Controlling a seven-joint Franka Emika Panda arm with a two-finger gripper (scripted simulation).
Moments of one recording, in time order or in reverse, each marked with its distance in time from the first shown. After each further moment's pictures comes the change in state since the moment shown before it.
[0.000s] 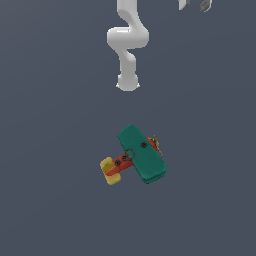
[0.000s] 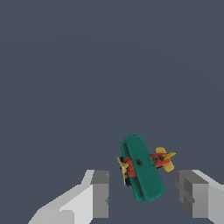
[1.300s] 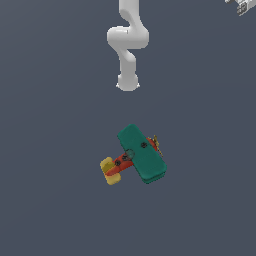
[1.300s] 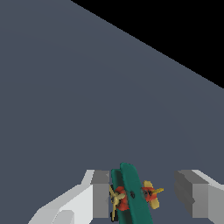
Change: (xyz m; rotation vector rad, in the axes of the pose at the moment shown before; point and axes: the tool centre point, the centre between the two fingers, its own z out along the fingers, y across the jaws) arm 0.008 -0.112 -0.004 -0.211 0.201 -0.258
